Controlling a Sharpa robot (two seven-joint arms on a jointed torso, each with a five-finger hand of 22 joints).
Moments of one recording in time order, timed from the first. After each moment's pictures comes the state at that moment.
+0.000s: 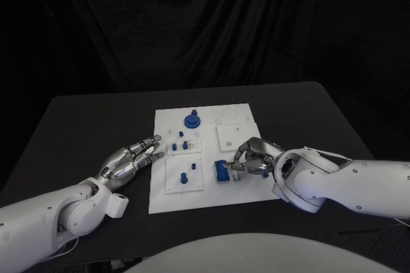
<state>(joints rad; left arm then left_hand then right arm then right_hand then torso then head) 0.97 -0.92 -0.21 1.45 -0.15 0.08 0.63 1.51 0.23 -0.10 0.22 0.56 0.41 0.07 0.05 0.05 0.08 0.06 0.19 0.03 0.07 0.16 0.04 0.02 0.16 0.13 0.24 0.06 0.36 1.09 -1.05 -0.25 1.92 -1.18 -0.57 -0.42 1.14 -0.06 -0.02 0.27 0.38 0.88 0.04 0.55 0.80 1.47 -0.03 1.57 1.31 1.47 -0.09 1.57 1.31 0.03 1.47 0.02 1.41 1.31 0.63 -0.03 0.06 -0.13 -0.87</state>
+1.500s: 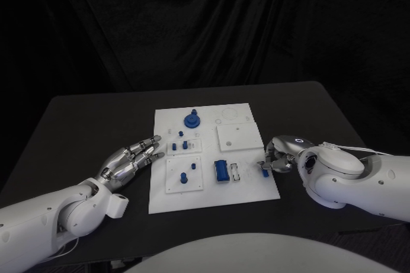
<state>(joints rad) 0.97 -0.91 -0.21 1.44 -0.15 0.07 0.63 1.51 0.23 -0.10 0.21 0.56 0.41 0.07 0.05 0.05 0.08 0.06 0.20 0.03 0.07 0.16 0.04 0.02 0.16 0.13 0.24 0.06 0.37 1.10 -1.15 -0.25 1.90 -1.57 -0.36 -0.67 1.16 -0.04 -0.04 0.29 0.56 0.87 0.05 0.50 0.71 1.47 -0.02 1.57 1.31 1.46 -0.08 1.57 1.31 0.03 1.47 0.03 1.47 1.31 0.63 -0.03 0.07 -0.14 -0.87</state>
